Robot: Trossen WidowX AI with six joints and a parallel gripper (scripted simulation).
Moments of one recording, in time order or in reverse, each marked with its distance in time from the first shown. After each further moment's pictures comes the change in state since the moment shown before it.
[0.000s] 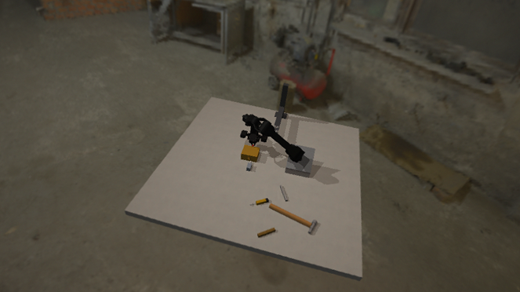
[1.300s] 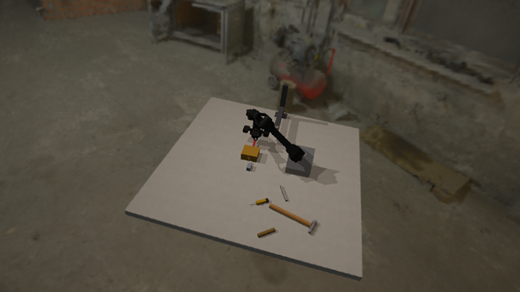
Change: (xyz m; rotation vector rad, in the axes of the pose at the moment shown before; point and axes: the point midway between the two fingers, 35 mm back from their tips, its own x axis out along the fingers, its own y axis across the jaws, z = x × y) arm 0.001 0.002 -0.064 0.003 0.004 -0.007
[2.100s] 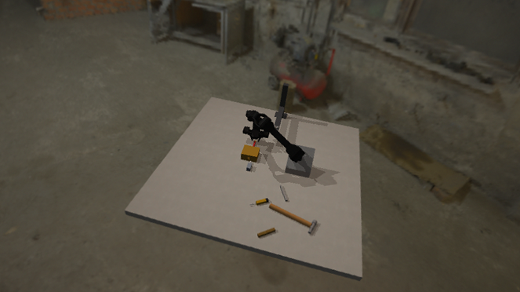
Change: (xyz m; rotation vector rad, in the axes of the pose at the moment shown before) arm 0.010 0.000 -0.002 -0.011 0.004 0.006
